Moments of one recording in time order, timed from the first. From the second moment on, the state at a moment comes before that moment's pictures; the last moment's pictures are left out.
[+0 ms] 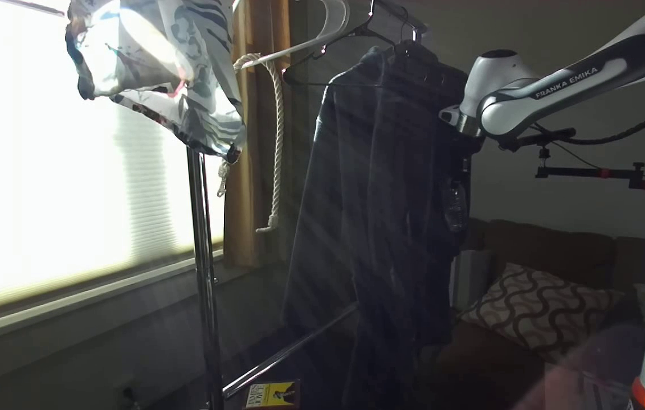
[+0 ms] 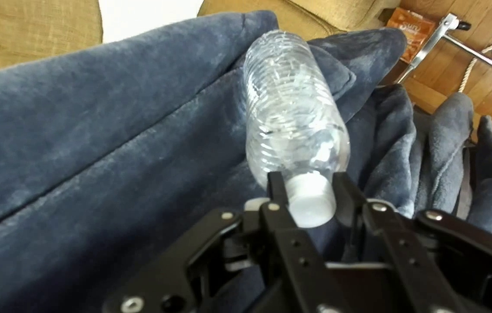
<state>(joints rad) -0.24 -0.53 -0.31 -2.39 -0.56 2.35 -0.66</state>
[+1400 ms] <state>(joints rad) -0.29 -0.78 -0.28 -2.42 -0.39 2.27 -0.42</state>
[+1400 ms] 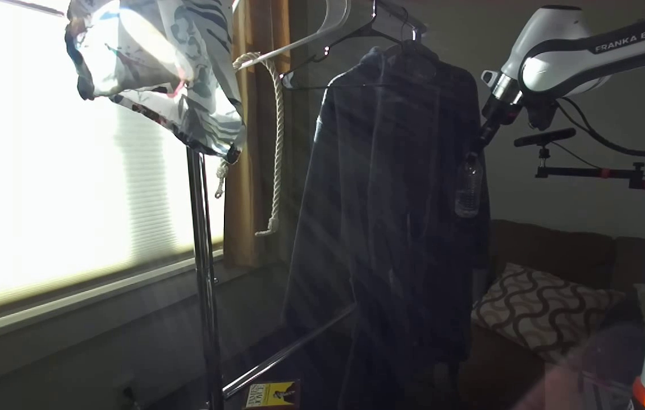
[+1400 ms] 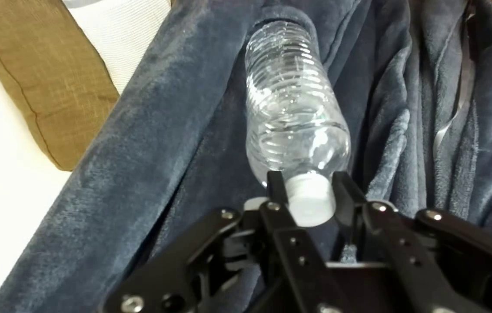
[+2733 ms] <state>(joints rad) -0.27 -0.74 -0.33 -2.47 -0.39 2.41 -0.43</state>
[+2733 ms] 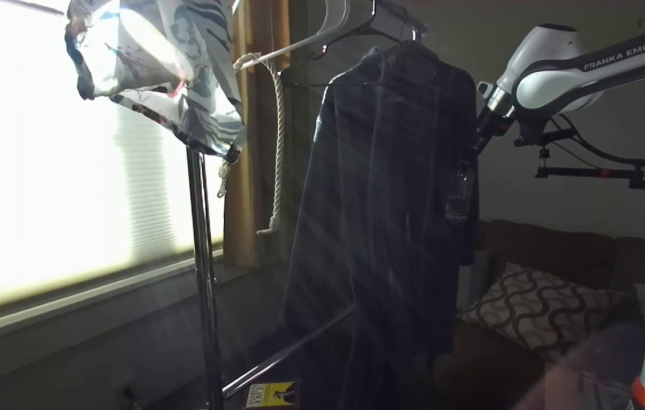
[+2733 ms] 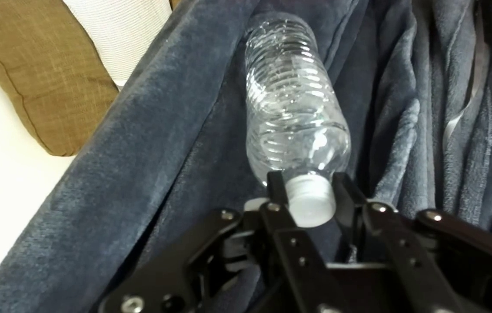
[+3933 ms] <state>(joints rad) -0.31 -0.92 -0.29 -2.44 -0.43 2.06 -0.44</state>
